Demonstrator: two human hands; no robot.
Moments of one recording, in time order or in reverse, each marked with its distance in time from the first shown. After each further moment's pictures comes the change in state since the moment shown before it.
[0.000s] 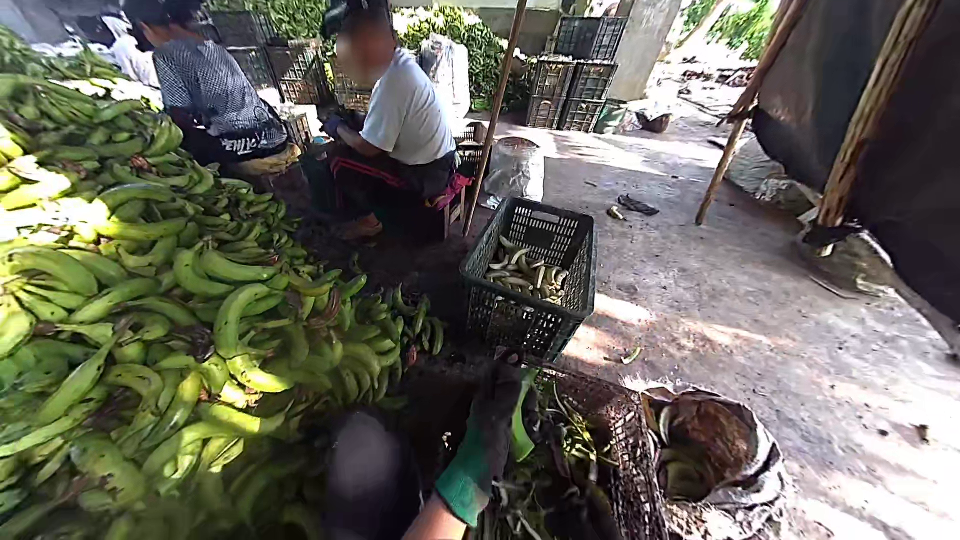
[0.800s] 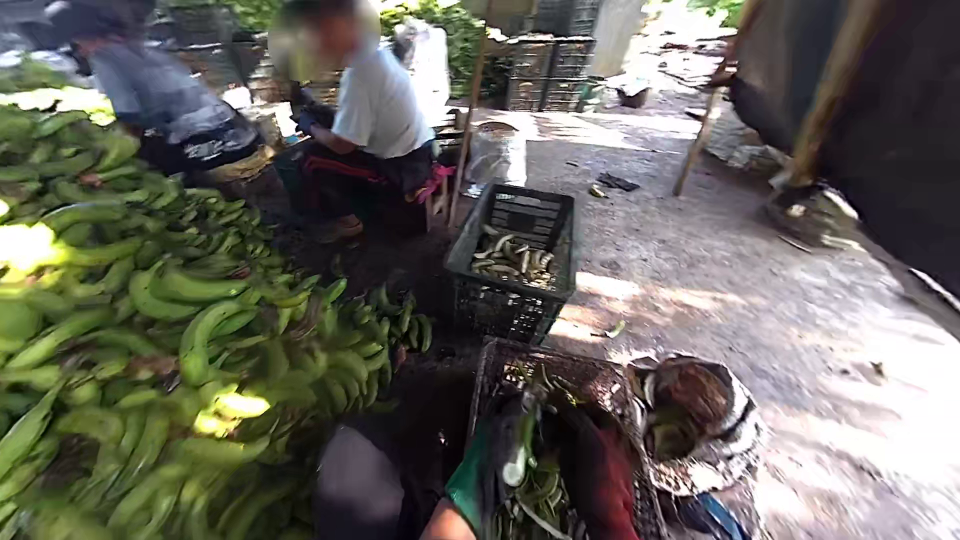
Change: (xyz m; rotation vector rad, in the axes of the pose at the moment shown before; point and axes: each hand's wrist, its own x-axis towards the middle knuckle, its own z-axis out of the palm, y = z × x) left_hand -0.006 -0.035 -0.002 0.253 -0.029 -0.362; right_hand 0.057 -0.040 -0.005 -0.727 0.425 -0.183
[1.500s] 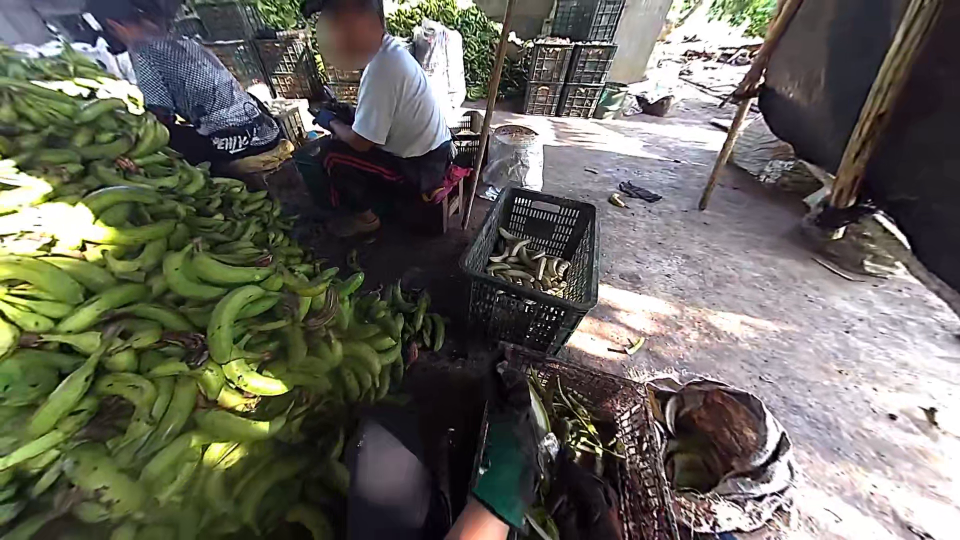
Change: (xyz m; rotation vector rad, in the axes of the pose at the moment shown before) left_hand 0.023 0.001 0.024 -0.320 0.280 0.398; right_hand -0.062 0.012 0.020 0.504 -0.064 -0.047
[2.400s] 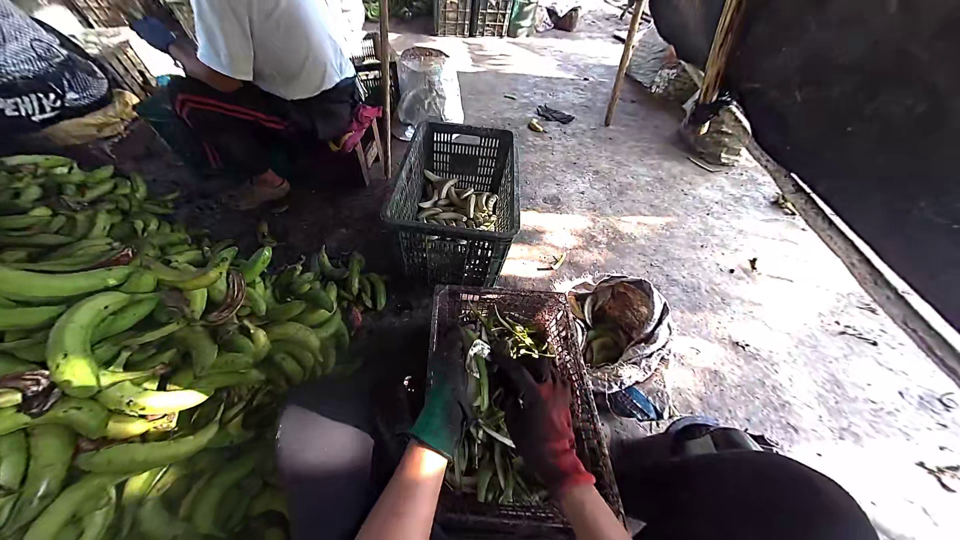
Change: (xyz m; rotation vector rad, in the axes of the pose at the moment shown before) left_hand -0.002 -0.003 -0.005 0.277 -0.093 -0.237; right_hand 0.040 -0.009 -0.018 -0.515 0.041 -0.138
